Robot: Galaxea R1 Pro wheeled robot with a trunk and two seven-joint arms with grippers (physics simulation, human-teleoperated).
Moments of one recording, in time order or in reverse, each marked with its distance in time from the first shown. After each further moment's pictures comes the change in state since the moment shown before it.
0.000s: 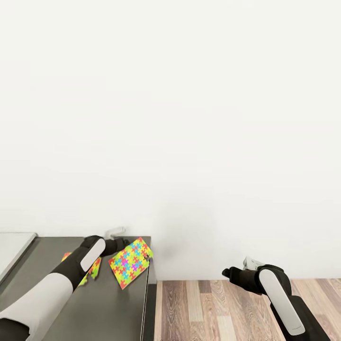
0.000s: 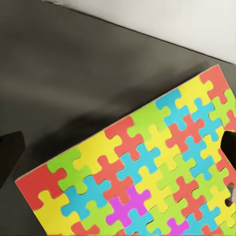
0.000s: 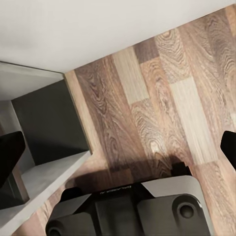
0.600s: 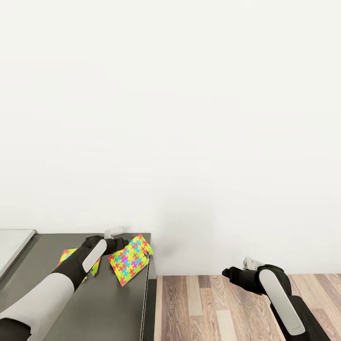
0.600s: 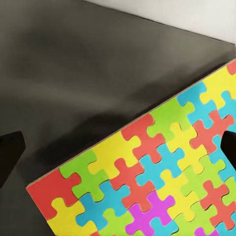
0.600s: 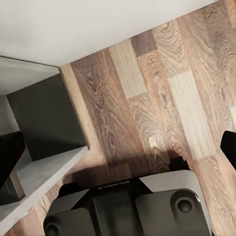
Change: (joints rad) left arm 0.000 -0.008 0.001 0.000 -0.072 -0.018 0.006; right arm 0.000 0.000 0.000 0.000 0.000 0.000 0.000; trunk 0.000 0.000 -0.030
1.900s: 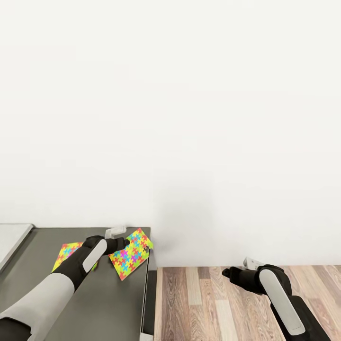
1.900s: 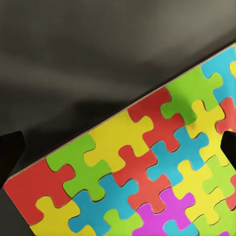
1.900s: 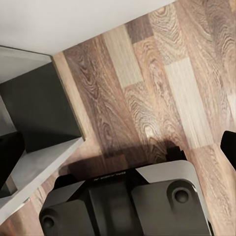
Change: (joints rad) left arm 0.000 -0.002 -0.001 0.000 0.003 -0.003 -0.014; right arm 0.000 -0.001 0.000 0.000 0.000 0.000 0.001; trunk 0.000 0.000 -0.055
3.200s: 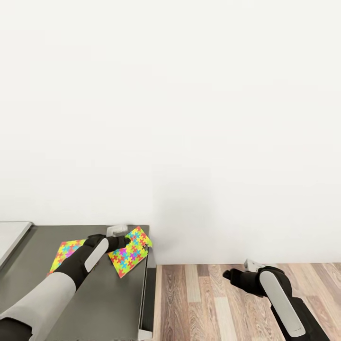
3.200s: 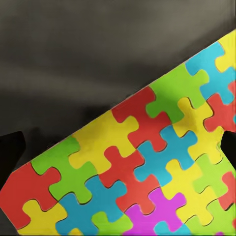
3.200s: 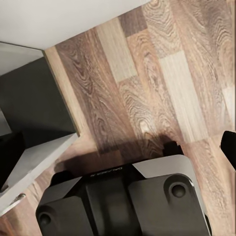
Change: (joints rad) left arm -0.001 -0.009 0.003 -0.022 -0.067 0.000 -0.006; right arm 0.008 0.000 -0.005 0.009 0.006 -0.003 0.000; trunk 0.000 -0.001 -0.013
